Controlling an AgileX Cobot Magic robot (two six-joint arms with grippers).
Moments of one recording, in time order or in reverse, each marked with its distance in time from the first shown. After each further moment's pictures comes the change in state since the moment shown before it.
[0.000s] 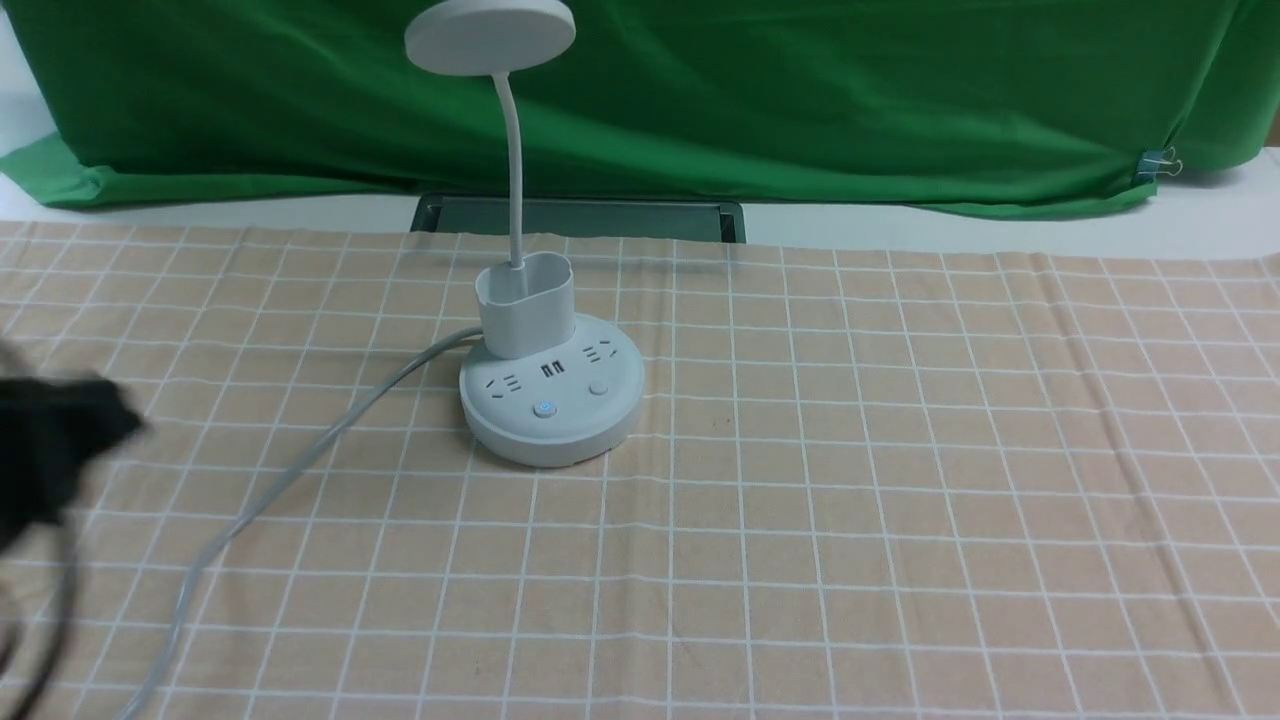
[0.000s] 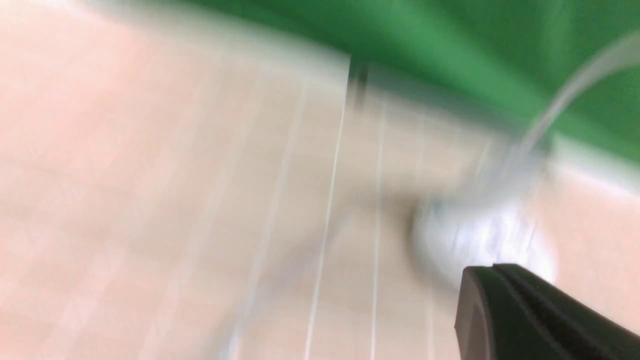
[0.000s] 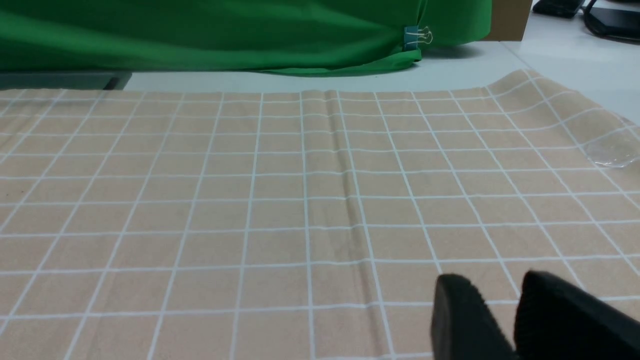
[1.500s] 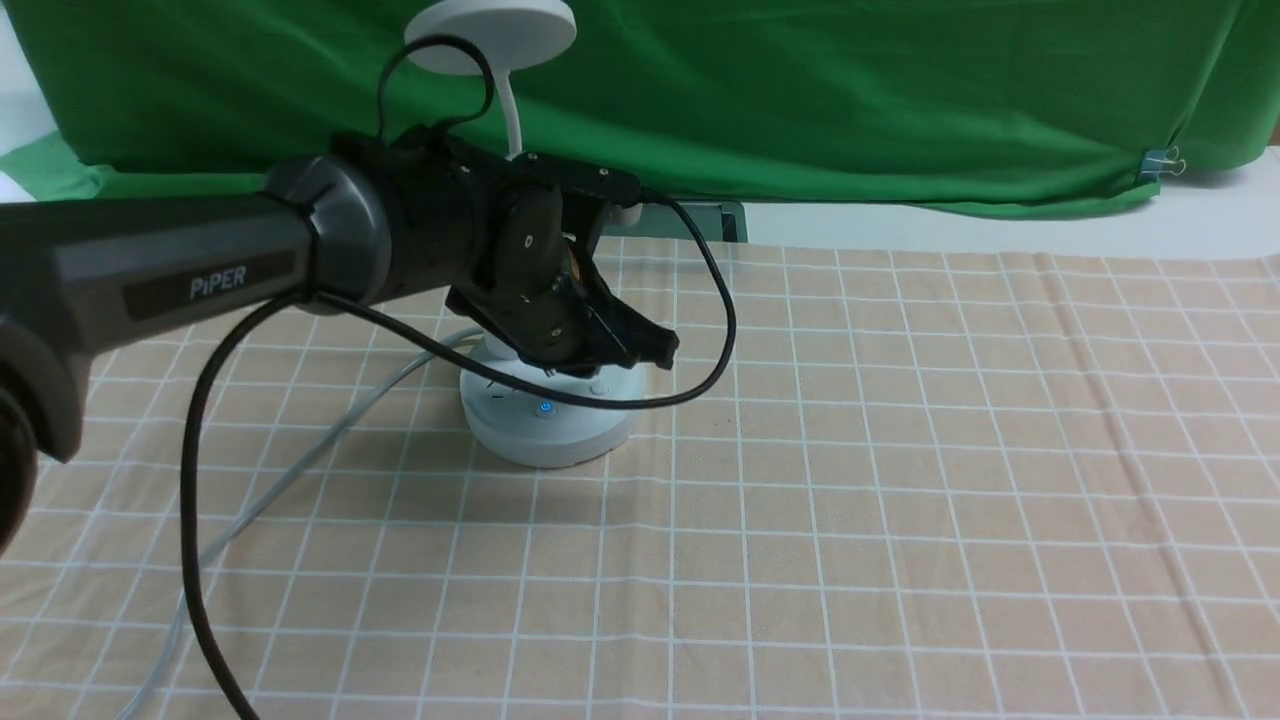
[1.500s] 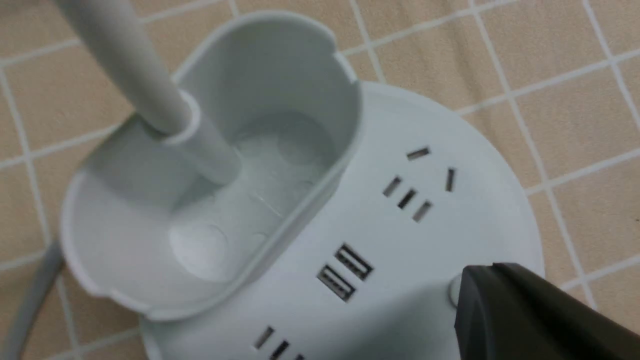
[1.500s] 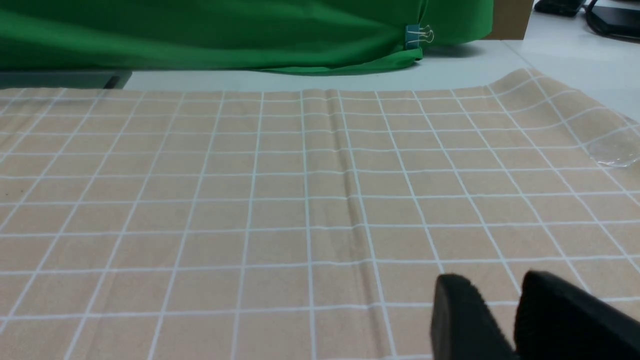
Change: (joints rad) right arm 0.000 0.000 0.000 0.000 0.000 0.000; left arm -0.398 1.146 -0.973 0.238 0.275 0.094
